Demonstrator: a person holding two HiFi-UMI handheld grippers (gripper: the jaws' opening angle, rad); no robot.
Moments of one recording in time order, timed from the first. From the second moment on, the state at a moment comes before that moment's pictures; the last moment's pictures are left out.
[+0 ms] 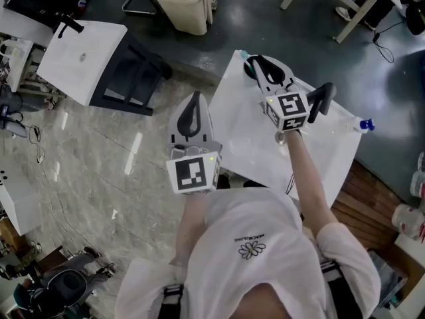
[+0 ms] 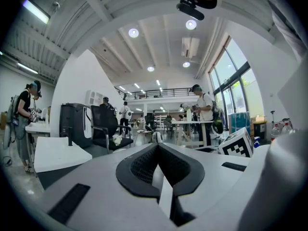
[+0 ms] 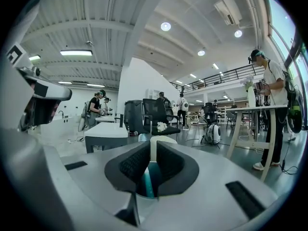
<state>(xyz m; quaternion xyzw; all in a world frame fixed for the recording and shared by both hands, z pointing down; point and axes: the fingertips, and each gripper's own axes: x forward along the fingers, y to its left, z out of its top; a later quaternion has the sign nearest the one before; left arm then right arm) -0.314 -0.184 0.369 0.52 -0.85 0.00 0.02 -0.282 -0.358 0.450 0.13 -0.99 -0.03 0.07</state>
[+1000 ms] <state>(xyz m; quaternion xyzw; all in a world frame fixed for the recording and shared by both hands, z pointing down) -0.251 -0.208 0.314 0.63 -0.78 -0.02 -0.05 -0.154 -0.335 0.276 0.25 -0.96 -0.08 -0.11</state>
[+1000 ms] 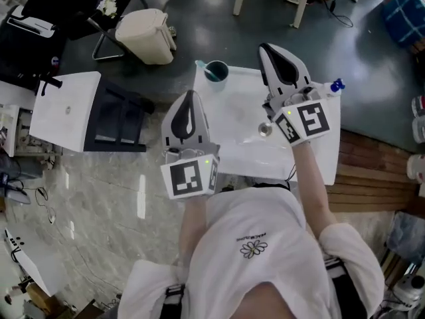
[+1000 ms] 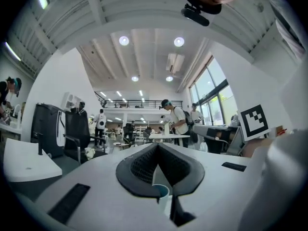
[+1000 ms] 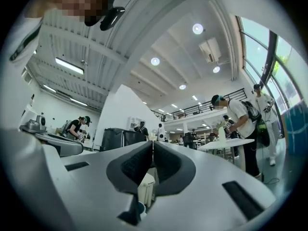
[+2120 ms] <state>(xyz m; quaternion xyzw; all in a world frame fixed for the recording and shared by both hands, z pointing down) -0.081 -0.233 0.268 0.76 -0.64 -0.04 -0.11 0.089 -0.264 0.309 0.50 -0.86 -0.07 -0.04</state>
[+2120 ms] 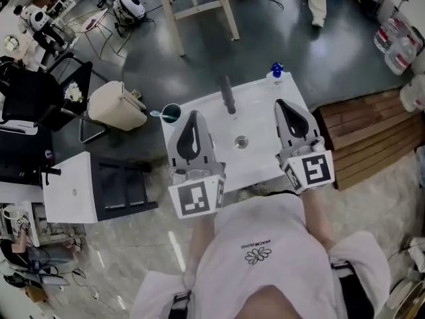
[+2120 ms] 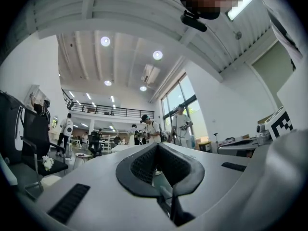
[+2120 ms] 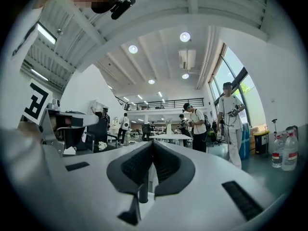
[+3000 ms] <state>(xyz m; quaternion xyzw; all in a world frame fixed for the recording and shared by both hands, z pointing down) -0.107 -0.230 0.270 0.73 -0.67 -0.04 -0.09 0.055 -0.262 0.303 0.45 -0.89 -0.05 -0.04</state>
